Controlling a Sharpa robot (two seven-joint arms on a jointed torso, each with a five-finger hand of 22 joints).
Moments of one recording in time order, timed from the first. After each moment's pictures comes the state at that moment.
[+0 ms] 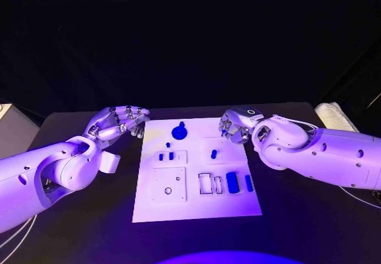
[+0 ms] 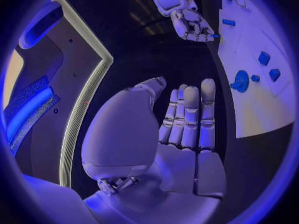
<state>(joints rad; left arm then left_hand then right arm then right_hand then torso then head) 1.16 -0.94 -0.02 1.55 -0.17 -0.17 0.44 1.43 -0.21 0.40 0.23 0.23 0.83 0.19 0.33 0.36 0.94 0.12 0.49 0.25 1.03 0.05 1.25 0.54 0.17 0.91 0.16 1.01 0.76 1.26 -0.89 -0.14 1.60 -1.66 -0.40 -0.33 1.35 -0.18 0.67 0.00 0.14 1.12 0.12 0.23 0.31 1.28 0.07 0.07 0.07 1.47 -0.01 1.49 1.31 0.15 1.31 0.08 1.06 0.90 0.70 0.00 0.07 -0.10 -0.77</state>
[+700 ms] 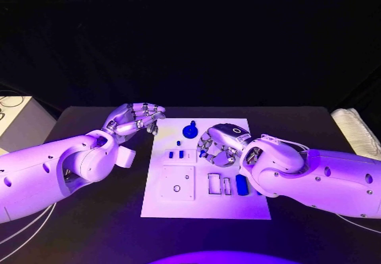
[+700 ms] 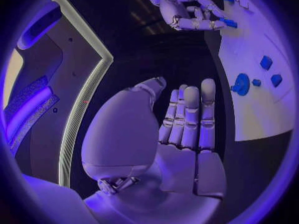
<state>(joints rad) 1.16 -0.92 -0.03 1.56 -0.15 -0.18 0.44 1.43 -0.21 0.40 0.23 0.23 0.82 0.20 0.33 0.36 0.94 0.13 0.49 0.25 1.03 0.05 1.25 0.53 0.17 0.91 0.16 1.01 0.76 1.20 -0.80 -0.14 1.77 -1.61 -0.43 -0.28 1.34 -0.19 0.66 0.00 0.14 1.11 0.12 0.23 0.31 1.28 0.07 0.07 0.07 1.47 -0.01 1.49 1.31 0.15 1.31 0.08 1.06 0.90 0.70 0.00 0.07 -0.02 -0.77</state>
